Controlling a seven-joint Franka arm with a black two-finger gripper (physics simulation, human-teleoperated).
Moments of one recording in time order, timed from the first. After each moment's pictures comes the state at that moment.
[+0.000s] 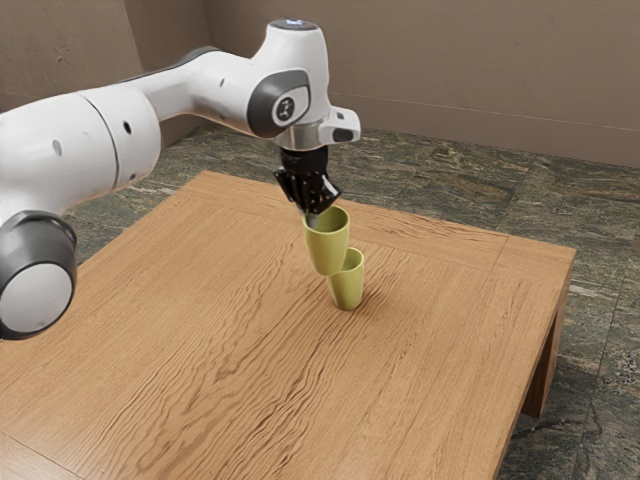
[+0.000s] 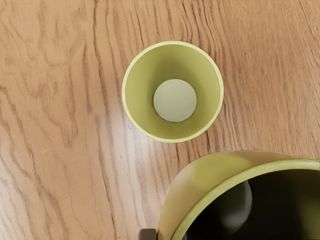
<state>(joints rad) -0.30 0.51 0.16 -1.26 -0.01 1.77 0.04</state>
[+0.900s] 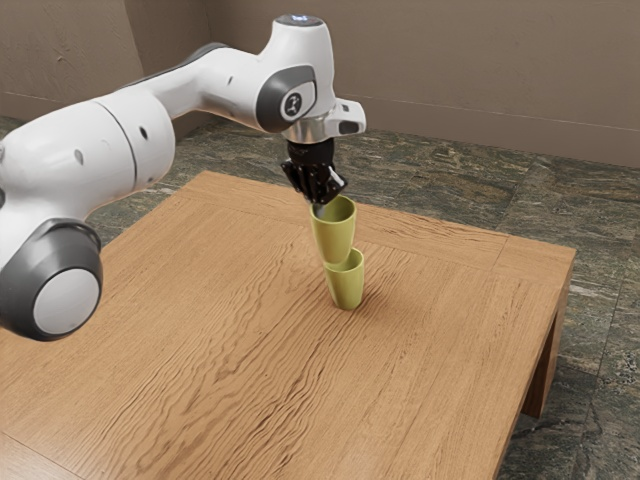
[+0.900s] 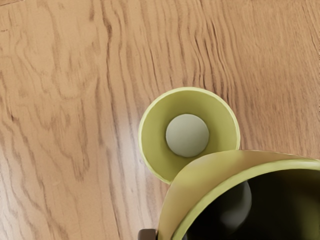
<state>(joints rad) -0.27 0.61 0.14 -1.11 -0.01 1.75 0.04</state>
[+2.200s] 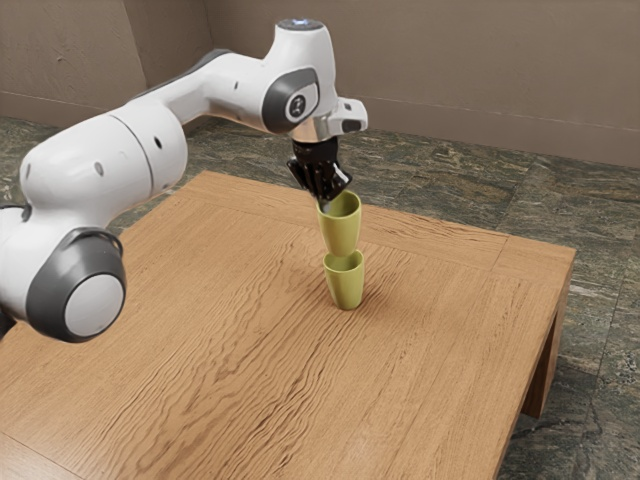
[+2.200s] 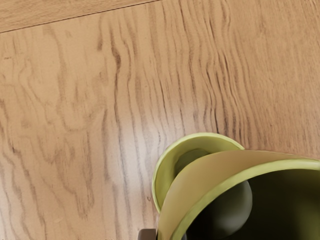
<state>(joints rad) -0.21 0.73 0.09 -0.94 0.00 1.74 0.04</state>
